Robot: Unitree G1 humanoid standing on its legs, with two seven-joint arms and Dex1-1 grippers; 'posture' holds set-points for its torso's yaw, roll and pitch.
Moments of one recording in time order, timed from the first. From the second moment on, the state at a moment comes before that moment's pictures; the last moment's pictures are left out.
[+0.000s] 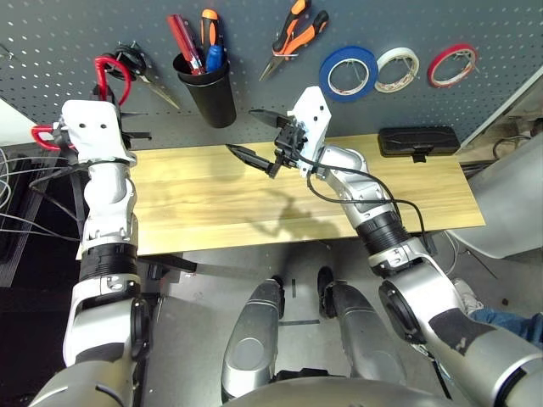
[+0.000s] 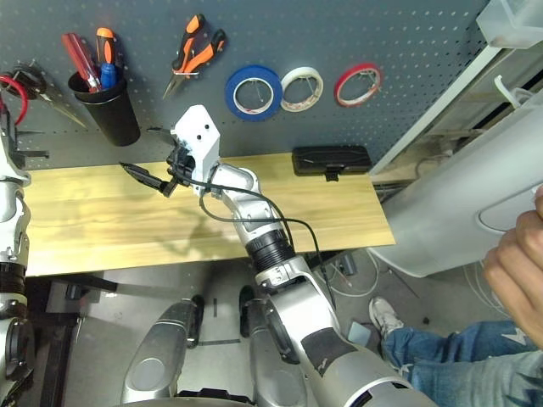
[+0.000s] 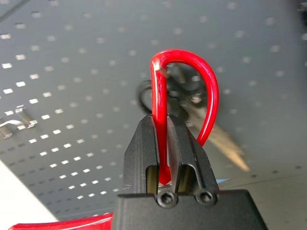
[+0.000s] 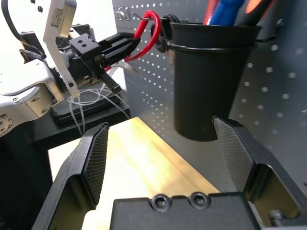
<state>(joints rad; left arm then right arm) -0.63 0.54 0.29 0.60 0.07 -0.36 0.04 -0.86 0.06 0.17 0.54 0.14 -0.06 0.73</state>
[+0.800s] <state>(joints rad) -0.46 0.43 0.15 0.62 0.05 -0.28 -0.10 -0.72 -0.03 0.05 0.64 0.13 -0.10 0.47</state>
